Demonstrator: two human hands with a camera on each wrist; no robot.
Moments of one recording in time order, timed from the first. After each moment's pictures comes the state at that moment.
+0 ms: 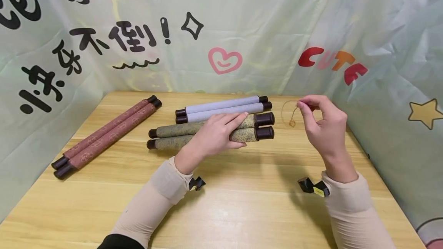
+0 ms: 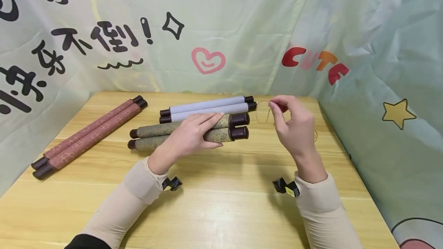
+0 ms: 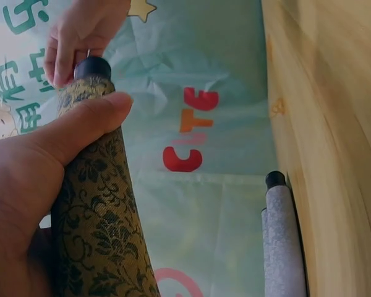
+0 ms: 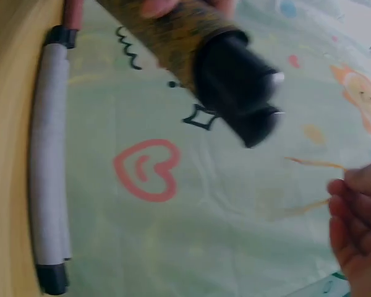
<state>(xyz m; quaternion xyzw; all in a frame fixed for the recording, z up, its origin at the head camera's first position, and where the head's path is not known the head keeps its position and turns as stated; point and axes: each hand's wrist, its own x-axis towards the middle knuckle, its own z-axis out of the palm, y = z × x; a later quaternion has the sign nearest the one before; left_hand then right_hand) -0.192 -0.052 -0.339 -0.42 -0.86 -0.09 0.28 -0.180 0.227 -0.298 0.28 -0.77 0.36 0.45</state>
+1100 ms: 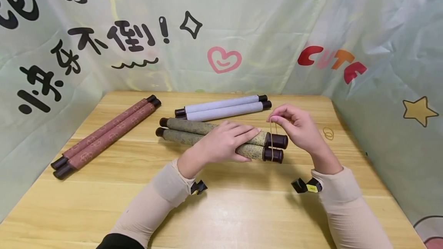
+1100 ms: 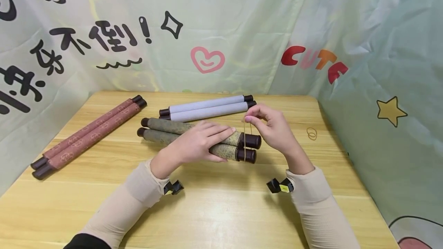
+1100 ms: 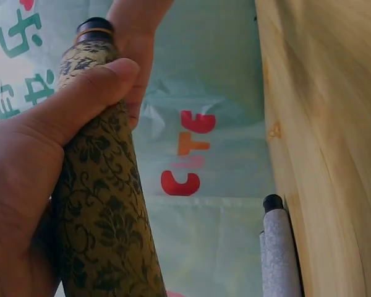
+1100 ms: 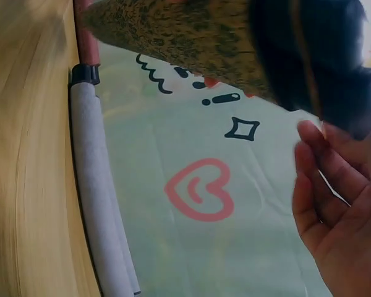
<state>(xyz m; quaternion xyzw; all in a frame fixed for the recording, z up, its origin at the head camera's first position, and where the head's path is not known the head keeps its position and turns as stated) -0.184 -0.038 -0.343 -0.54 -0.79 -0.07 0.28 -0.201 0.217 -0.324 0.37 -0.76 0.51 0.15</state>
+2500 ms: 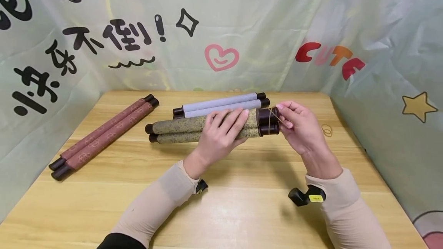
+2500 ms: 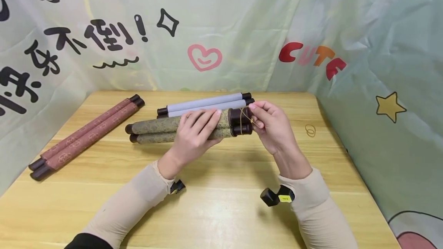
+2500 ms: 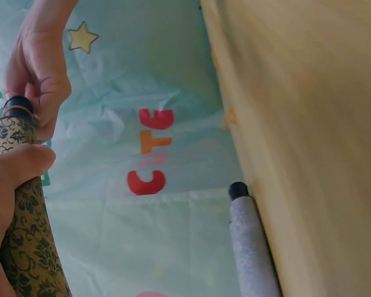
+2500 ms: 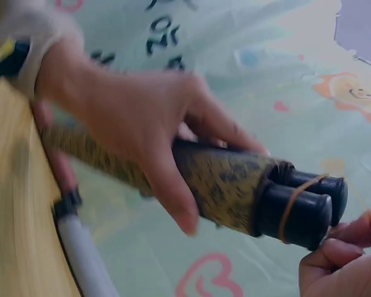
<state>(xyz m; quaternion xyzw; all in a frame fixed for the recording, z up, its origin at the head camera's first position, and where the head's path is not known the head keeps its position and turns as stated) -0.189 -0.031 -0.359 -0.38 -0.74 -0.06 0.56 -0.179 0.201 -0.303 0.11 -0.48 0.87 -0.06</state>
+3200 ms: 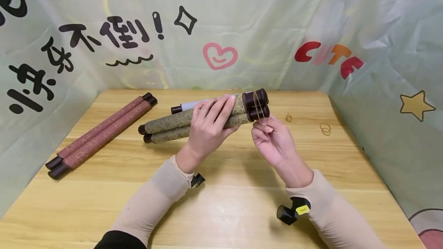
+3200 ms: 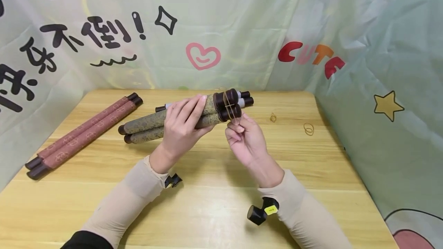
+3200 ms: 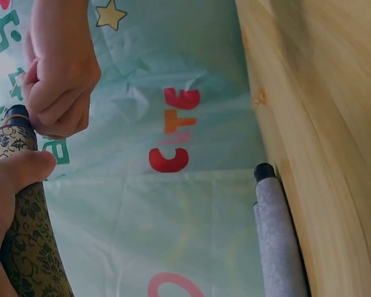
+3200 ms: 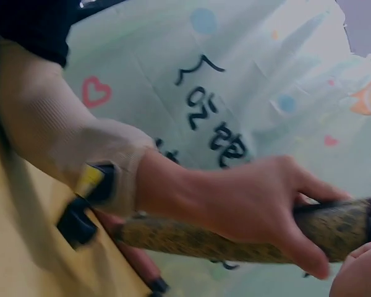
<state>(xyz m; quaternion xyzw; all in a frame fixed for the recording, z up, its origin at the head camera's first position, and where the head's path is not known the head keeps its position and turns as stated) -0.192 -0.042 -0.343 -0.31 -0.74 -0.12 0.58 -0.165 0.155 -0.326 0.07 -0.11 0.97 -0.20</state>
